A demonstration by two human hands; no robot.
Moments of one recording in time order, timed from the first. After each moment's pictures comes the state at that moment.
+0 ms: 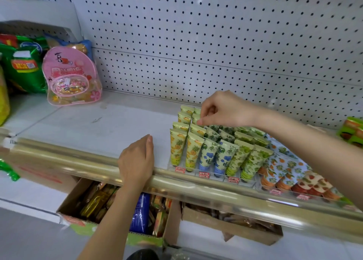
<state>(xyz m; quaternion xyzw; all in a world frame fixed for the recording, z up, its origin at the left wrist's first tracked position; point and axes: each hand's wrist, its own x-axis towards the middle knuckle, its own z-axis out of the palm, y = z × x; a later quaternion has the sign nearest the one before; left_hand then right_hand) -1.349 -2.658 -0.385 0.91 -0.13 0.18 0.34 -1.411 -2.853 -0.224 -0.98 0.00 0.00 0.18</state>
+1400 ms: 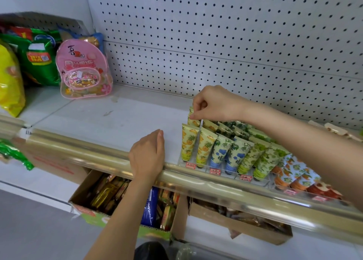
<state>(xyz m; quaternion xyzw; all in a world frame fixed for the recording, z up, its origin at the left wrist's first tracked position) -1.345 -2.657 -0.390 0.91 -0.14 0.19 0.33 -1.381 -2.822 -0.233 -0.99 -0.01 0.00 0.16</state>
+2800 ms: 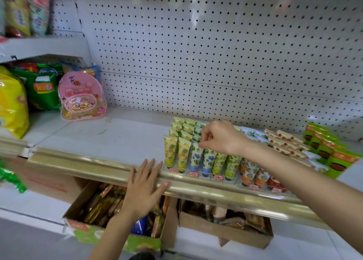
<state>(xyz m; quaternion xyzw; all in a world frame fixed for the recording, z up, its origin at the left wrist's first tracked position) -1.403 -2.626 -0.414 0.92 -0.33 0.04 0.22 -1.472 -2.842 -0.240 -0.99 0.05 -0.06 0.13</state>
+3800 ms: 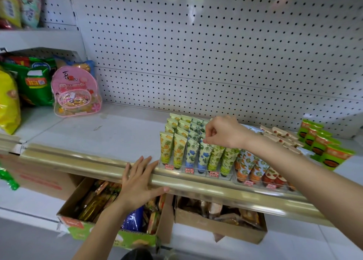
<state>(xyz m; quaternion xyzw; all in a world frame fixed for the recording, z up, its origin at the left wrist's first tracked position) -1.391 -2.627 -0.416 0.92 -0.34 -0.02 0.19 -1.476 -2.859 -0.236 -0.99 0.07 -0.03 0.08</state>
